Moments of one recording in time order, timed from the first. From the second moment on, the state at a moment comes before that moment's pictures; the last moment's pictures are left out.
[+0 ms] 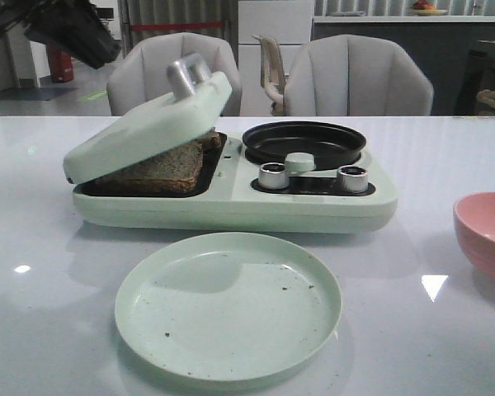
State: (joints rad) left arm -0.15 1.80 -1.61 -0.66 0.97 0.48; right arm 0.45 0.71 -0.68 -0.07 0.87 0.07
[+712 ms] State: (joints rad) left arm -0.41 1.00 -0.92 -0.30 0.81 0.32; right arm 0.45 0.71 -0.68 -0.07 0.87 0.07
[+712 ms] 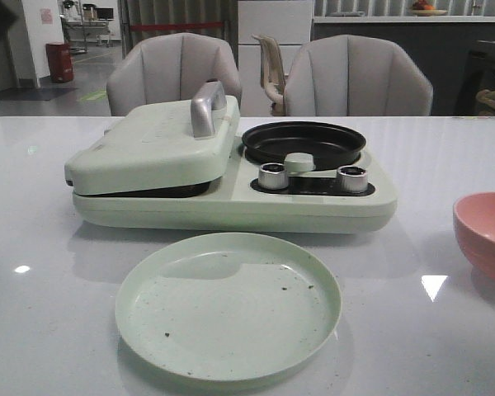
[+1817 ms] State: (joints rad) left arm -0.41 0.64 -0.74 -0.21 0.83 0.24; right arm -0.12 1.45 -1.03 -0.08 0.96 0.03
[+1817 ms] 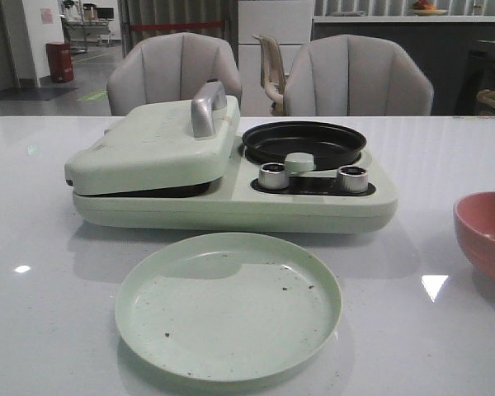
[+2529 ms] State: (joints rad) left arm -0.41 0.64 -0.74 -0.21 0.83 0.24; right arm -0.14 1.84 -1.22 -0.01 0.96 -0.09
